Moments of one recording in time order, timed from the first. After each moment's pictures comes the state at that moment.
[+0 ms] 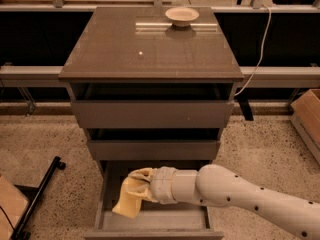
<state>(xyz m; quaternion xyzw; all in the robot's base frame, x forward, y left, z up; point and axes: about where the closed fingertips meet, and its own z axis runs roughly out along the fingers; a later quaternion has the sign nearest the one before) 0.447 0.070 0.614 -0.57 0.63 0.26 0.46</state>
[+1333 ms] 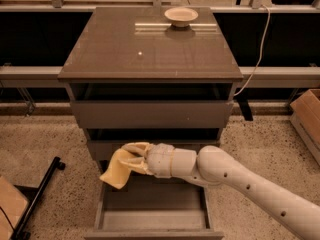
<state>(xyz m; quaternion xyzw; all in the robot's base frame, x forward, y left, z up) 0.509 0.090 0.668 -0.50 0.57 0.35 0.55</state>
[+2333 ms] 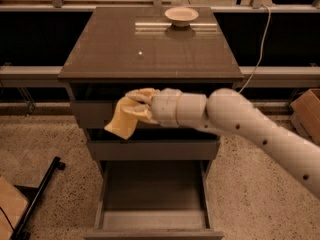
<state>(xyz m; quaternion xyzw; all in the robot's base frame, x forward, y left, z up) 0.574 0.064 0.822 -0.54 0.56 0.23 0.59</state>
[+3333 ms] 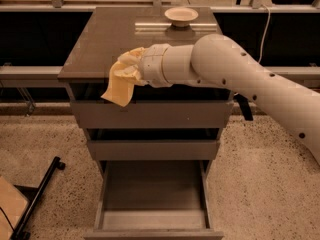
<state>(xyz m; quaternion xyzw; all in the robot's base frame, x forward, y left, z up) 0.618 0.081 0.909 -0.58 0.58 0.14 0.56</state>
